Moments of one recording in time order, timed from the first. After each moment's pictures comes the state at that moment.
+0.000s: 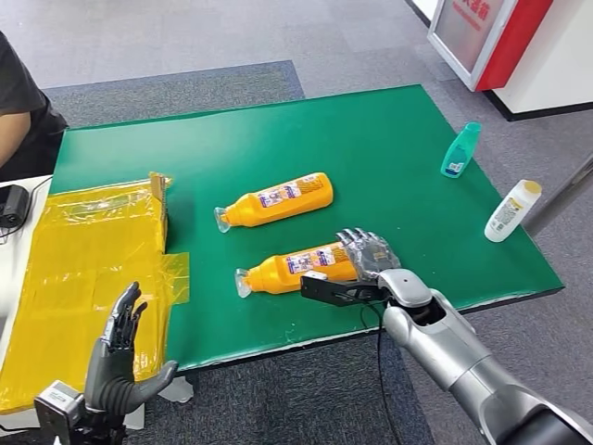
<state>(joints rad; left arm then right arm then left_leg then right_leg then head) 0.21 -0.05 -0.09 -1.56 -0.26 -0.18 -0.55 -0.48 -0.17 0.54 -1.07 0.93 0.15 0.21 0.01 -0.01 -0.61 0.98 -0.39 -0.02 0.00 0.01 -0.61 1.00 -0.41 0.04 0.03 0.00</state>
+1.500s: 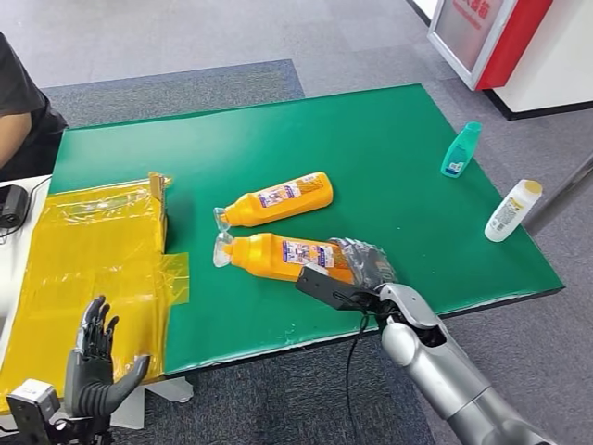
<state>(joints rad) 0.23 -0.09 0.03 -1.50 -0.11 -0.15 -0.50 -0.32 -0.13 0.42 -1.27 0.73 0.02 0.20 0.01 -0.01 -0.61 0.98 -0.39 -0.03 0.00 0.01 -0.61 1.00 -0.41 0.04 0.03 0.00</state>
